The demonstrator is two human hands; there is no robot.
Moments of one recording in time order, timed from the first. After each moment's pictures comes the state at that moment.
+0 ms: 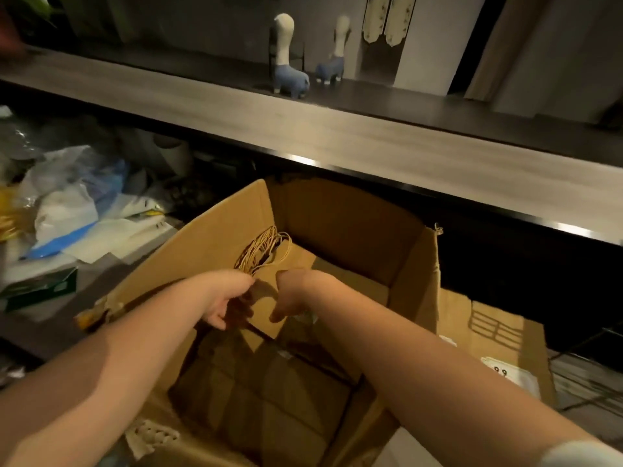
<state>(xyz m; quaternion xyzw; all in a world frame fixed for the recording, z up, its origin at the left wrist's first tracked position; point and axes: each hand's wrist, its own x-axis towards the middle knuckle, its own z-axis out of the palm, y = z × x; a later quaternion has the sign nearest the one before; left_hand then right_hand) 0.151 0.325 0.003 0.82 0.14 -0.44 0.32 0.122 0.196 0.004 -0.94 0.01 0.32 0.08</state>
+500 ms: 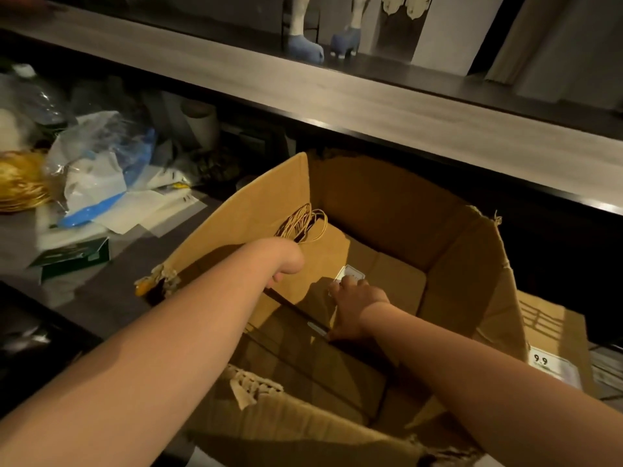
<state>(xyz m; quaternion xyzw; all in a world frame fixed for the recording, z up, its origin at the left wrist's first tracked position) 0.159 0.319 0.009 0.92 -0.01 -0.38 0.14 0.084 0.179 -0.069 -0.96 0.00 0.27 -0.08</state>
